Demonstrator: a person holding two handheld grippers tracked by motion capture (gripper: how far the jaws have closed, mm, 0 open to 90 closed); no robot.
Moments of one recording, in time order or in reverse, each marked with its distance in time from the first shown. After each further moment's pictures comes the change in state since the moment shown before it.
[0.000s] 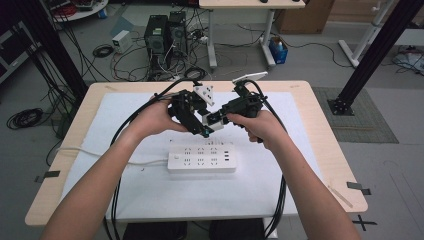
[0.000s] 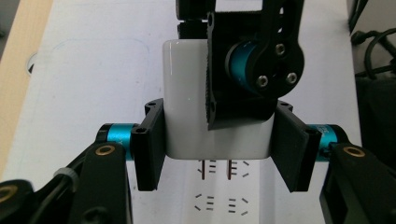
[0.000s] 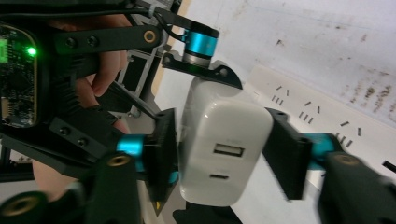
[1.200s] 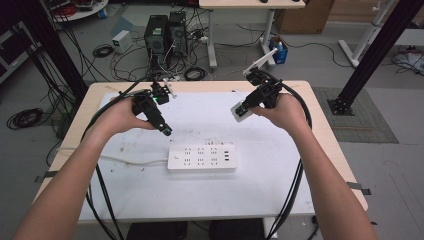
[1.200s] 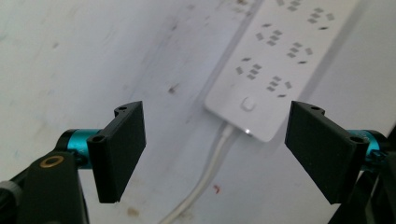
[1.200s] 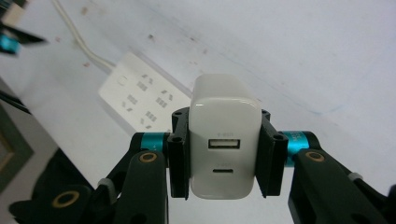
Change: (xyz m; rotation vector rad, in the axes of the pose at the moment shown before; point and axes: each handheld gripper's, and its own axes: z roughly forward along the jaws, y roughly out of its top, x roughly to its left) left arm 0.032 -0.087 -0.035 0.340 0.117 -0.521; right arm 0.014 0.013 -0.049 0.073 -0.578 -0.298
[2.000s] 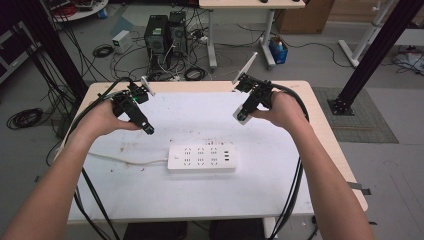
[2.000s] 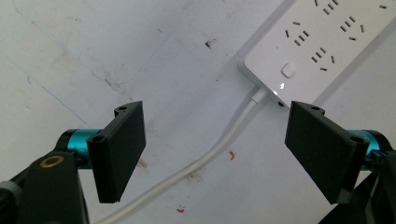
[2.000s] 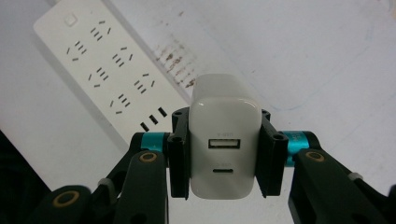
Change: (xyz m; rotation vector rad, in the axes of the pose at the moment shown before) left arm 0.022 -0.035 -0.004 0.017 0.011 -0.142; right arm 0.008 0.009 0.019 0.145 -0.132 -0.278
